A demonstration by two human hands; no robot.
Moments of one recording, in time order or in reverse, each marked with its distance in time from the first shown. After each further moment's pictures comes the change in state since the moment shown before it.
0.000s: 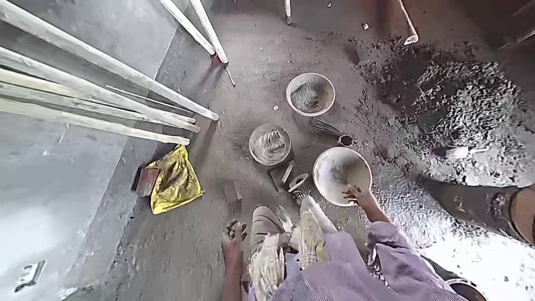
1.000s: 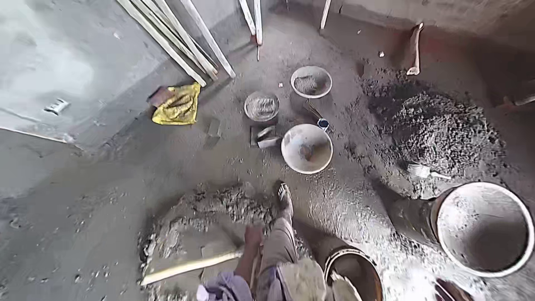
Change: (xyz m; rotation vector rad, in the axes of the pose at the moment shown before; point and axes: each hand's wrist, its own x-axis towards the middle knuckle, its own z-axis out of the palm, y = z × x) left_hand -0.441 -0.429 0.194 0.144 -0.044 -0.243; right_hand -0.236 0.424 -0.564 0.171 0.405 -0.163
